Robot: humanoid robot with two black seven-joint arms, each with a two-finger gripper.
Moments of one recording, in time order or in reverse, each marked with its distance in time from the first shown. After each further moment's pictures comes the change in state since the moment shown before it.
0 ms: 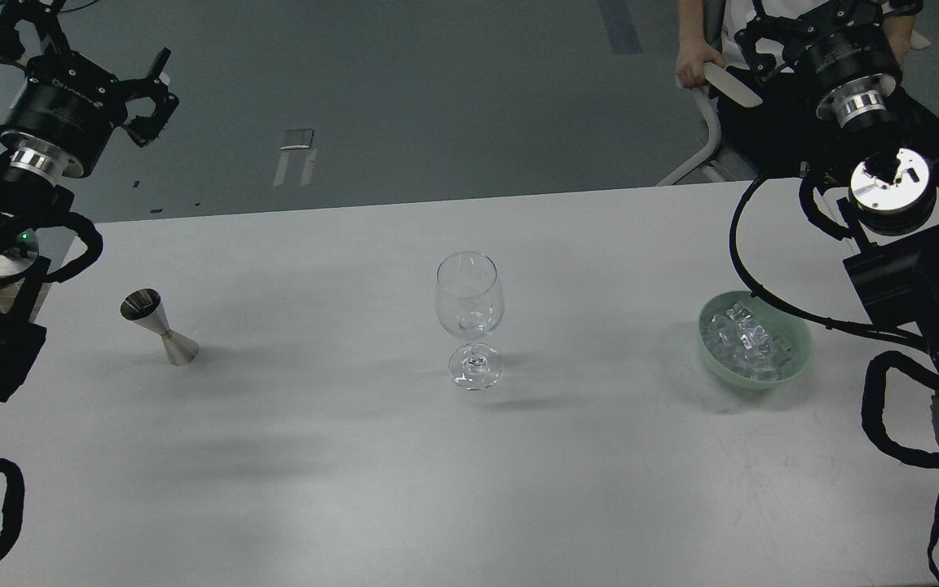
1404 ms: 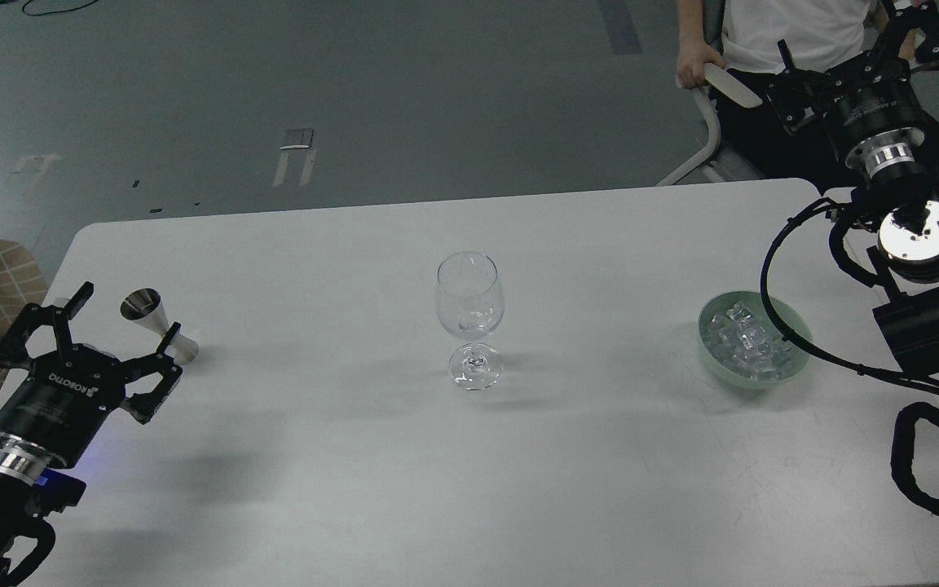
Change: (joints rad) left arm 1.006 -0.047 -0.382 -0.673 -0.294 0.078 0.204; right arm -0.142 -0.068 0.004 0.092 0.001 -0.007 0.003
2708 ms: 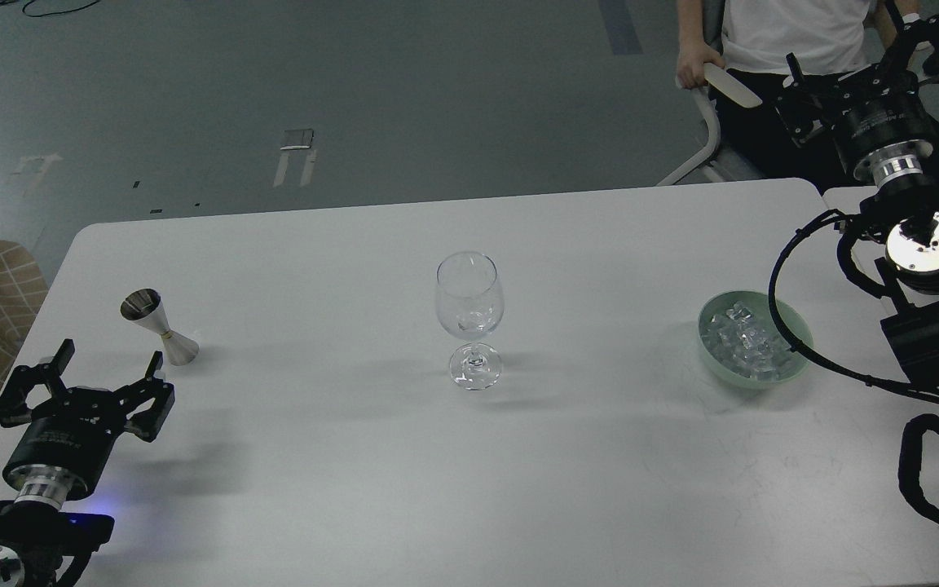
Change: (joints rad) left arm -0.009 -0.179 -0.080 0.049 0.038 0.198 -0.076; right arm -0.029 -0.003 -0.001 0.013 -0.001 -0.005 0.000
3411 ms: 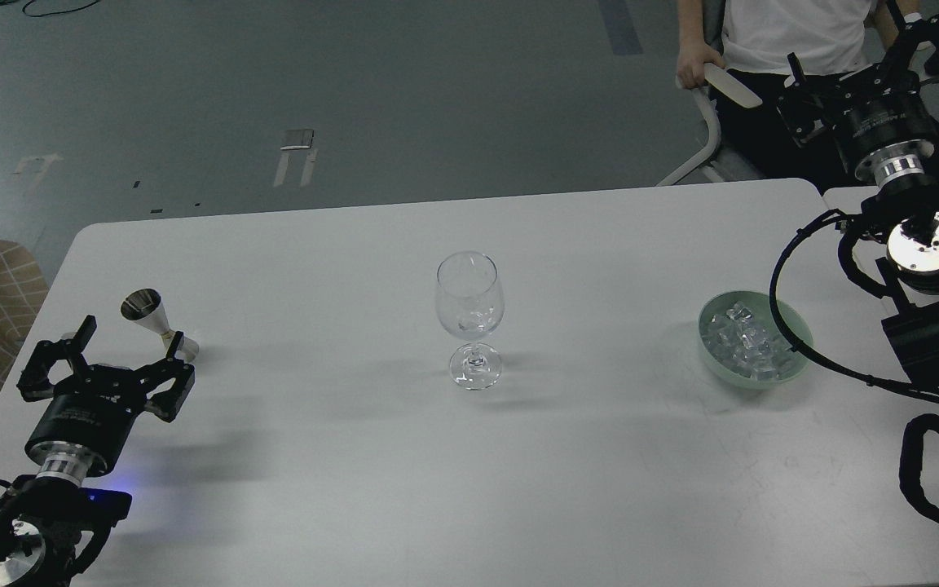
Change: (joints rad) left arm -0.056 -0.041 -0.003 -0.015 0.029 0.006 0.030; right arm -0.004 -0.002 0.000 0.000 0.000 -0.001 0.001
